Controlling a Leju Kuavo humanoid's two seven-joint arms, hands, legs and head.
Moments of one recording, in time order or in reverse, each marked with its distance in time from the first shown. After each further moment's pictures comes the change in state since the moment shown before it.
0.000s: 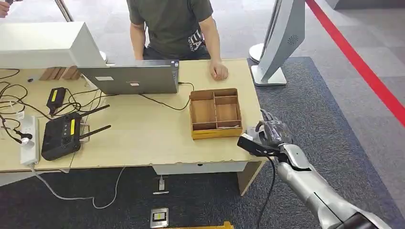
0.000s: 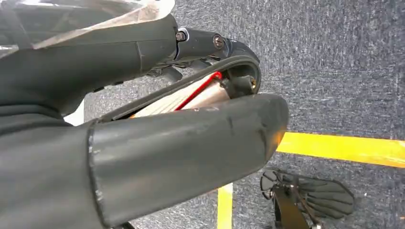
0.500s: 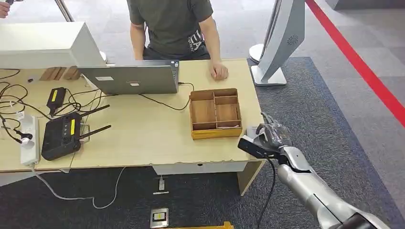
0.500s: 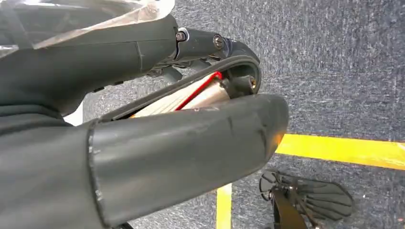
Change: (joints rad) left arm 0.000 0.004 0.000 0.000 0.003 0.000 -0.001; right arm 0.000 0.005 0.013 0.026 -0.011 0.000 -0.006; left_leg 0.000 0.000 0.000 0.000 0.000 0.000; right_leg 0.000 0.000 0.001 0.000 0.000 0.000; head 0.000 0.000
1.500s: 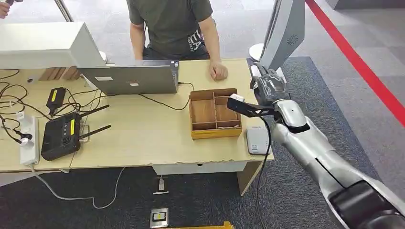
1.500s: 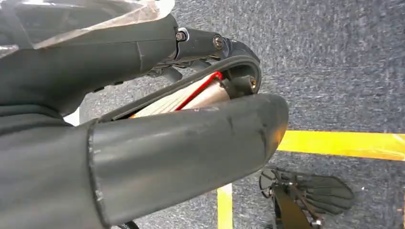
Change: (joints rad) left arm 0.002 0.000 0.000 0.000 -0.034 -0.021 -0.010; right arm -0.285 -0.014 0.074 -0.218 0.191 0.172 0.180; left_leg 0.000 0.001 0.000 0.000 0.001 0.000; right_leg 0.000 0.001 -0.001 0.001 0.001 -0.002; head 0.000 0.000
